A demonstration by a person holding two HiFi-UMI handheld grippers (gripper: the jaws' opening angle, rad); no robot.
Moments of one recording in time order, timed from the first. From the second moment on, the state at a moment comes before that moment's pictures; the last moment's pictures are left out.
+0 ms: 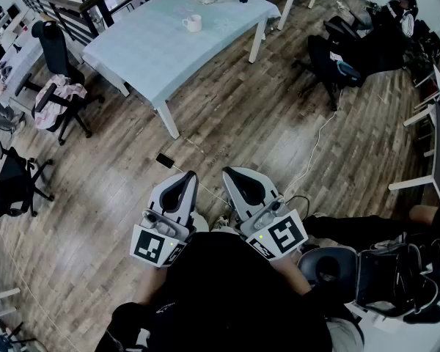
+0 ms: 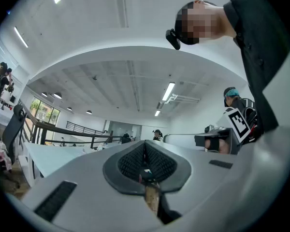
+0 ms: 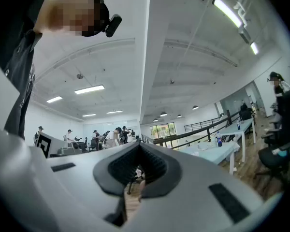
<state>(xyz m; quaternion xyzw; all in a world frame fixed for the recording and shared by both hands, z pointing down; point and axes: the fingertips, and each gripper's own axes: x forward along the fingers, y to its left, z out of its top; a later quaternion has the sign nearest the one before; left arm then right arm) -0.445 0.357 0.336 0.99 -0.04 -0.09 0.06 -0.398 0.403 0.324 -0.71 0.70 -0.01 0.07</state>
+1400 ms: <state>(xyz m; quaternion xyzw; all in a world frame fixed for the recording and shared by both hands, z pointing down) -0.414 0.245 0.343 0.99 -0.03 -0.08 0.08 -0.361 0.296 0.329 -0.72 0.68 -0.05 0.08</state>
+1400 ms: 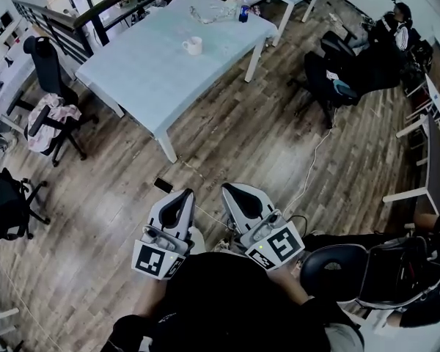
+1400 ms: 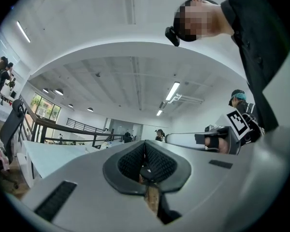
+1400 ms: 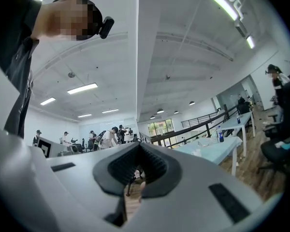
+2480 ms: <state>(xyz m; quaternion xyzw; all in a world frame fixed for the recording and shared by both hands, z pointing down) -0.380 0.097 0.330 0.99 0.01 -0.10 0.07 -0.338 0.140 0.322 -0.74 0.67 -0.04 0.07</state>
